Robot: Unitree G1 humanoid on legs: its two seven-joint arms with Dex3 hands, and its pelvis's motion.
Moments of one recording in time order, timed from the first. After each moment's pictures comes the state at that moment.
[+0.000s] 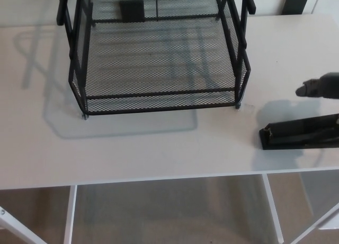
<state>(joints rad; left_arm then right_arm) 0.22 0.71 0.37 0.96 -0.13 -0.09 -0.29 -0.81 -0.78 0.70 0.58 -0.48 0.21 0.68</state>
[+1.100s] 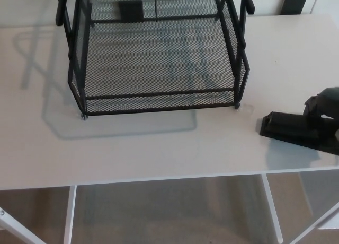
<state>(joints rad) 0.21 0.71 0.36 1.00 -0.13 -0.09 -0.30 -0.59 -0.76 0.58 0.45 -0.66 0.19 0.36</state>
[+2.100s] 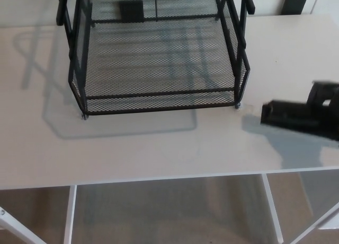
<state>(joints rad) 0.23 0.71 0.33 1.06 -0.12 -0.12 -0.28 -0.40 -0.75 0.31 0.34 -0.64 0.00 -0.01</state>
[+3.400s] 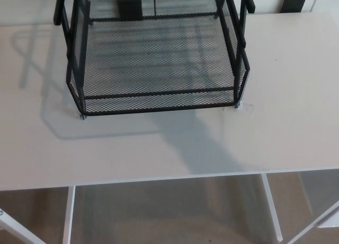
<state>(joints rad) 0.26 0.72 0.32 1.07 -0.12 -0.12 -0.28 -1.31 -0.60 0.39 0.45 -0.67 0.00 0.25</state>
